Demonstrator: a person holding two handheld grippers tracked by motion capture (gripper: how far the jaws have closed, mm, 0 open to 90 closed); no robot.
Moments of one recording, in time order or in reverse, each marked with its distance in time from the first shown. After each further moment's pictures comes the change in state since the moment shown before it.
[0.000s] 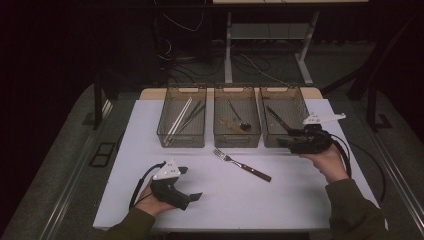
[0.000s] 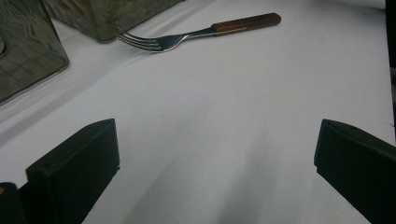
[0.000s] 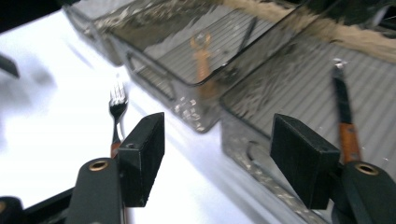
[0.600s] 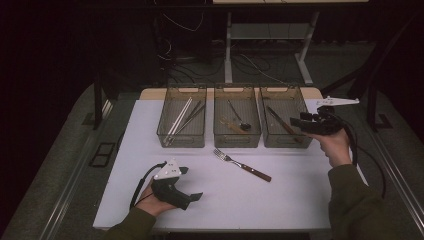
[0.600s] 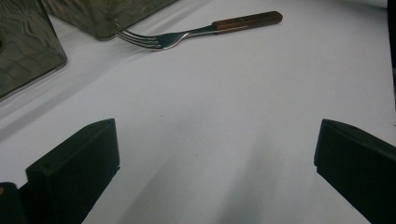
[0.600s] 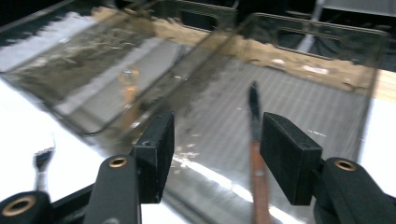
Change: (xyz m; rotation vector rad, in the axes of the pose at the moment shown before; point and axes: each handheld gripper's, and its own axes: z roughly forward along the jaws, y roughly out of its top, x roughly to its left) left arm 0.001 0.000 0.002 0.006 -0.001 -0.004; right arm -0.055 0.017 -0.006 -0.073 -0.148 0.108
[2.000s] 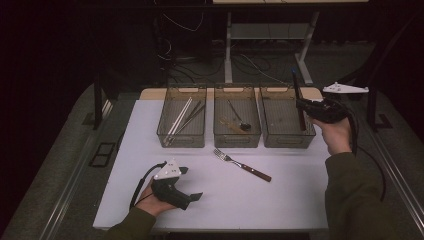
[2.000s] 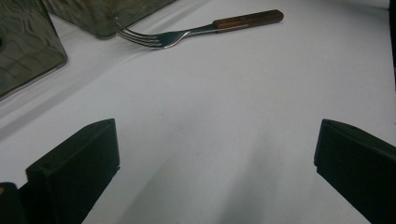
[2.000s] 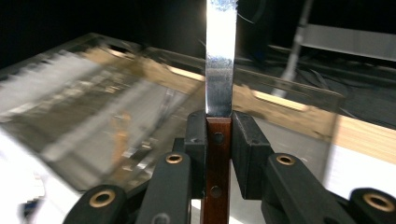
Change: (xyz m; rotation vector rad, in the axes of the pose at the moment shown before) left arm 0.000 0.000 0.000 0.002 0.002 -0.001; right arm -0.002 0.034 -0.011 -0.119 -0.053 -0.024
